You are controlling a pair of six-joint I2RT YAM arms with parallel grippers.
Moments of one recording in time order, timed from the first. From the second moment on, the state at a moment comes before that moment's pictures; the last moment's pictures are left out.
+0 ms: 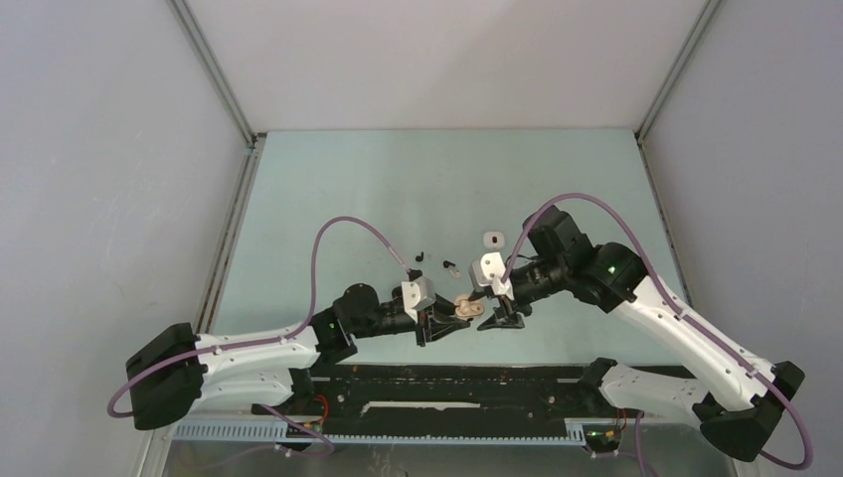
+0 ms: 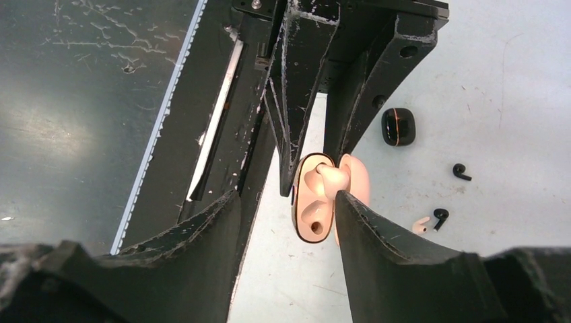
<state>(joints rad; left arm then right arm) -1.09 1.05 0.38 0.66 0.34 -0.11 0.78 1.04 1.12 -0.89 -0.83 -0.74</state>
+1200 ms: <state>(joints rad) -1.09 1.06 0.40 0.62 0.34 -0.11 0.88 1.08 1.12 -0.88 -0.70 -0.76</state>
